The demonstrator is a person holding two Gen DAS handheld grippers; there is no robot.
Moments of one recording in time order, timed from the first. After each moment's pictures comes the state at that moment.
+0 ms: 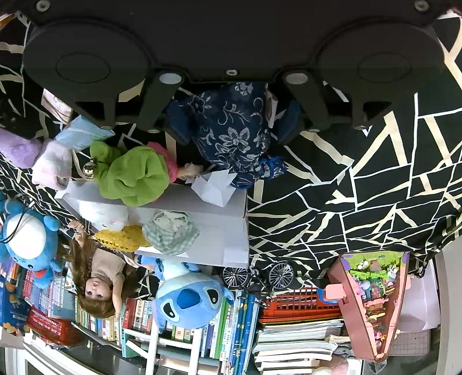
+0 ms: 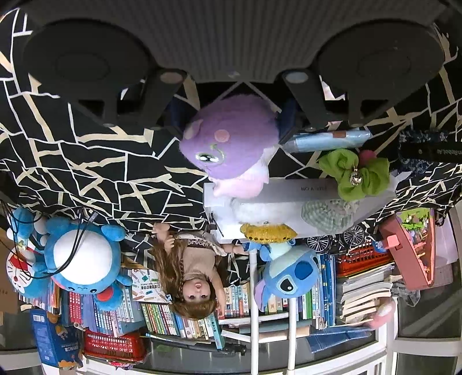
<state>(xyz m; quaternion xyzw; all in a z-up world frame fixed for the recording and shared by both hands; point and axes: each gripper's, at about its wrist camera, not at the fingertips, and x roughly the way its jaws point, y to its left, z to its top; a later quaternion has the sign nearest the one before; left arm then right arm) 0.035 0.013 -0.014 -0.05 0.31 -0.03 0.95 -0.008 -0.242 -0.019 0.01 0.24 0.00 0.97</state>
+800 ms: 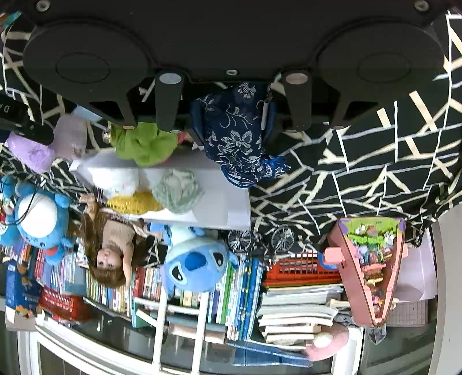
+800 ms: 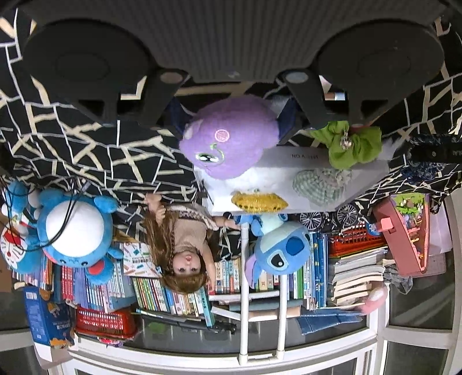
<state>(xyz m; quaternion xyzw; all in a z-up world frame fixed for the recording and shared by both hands) 0.019 0.023 0.022 -0.05 0.26 -0.04 0.96 0.005 -0.235 0.004 0.00 0.20 0.01 0.98</state>
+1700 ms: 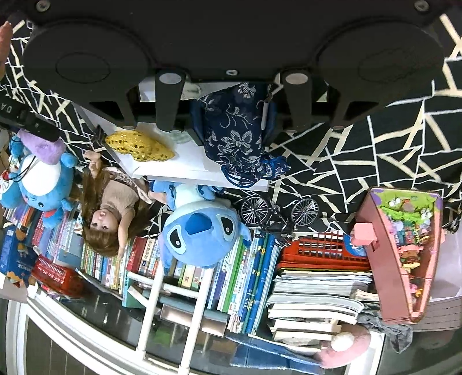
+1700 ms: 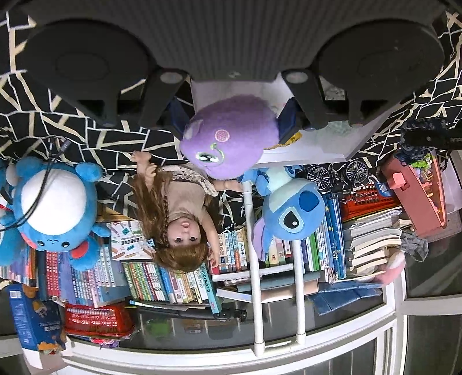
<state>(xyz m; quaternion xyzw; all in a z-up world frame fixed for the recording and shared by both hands) 0.133 0.038 0.071 -0.09 0.27 -0.08 0.96 0.101 -0.257 0.056 0.04 0.20 0.02 0.98</state>
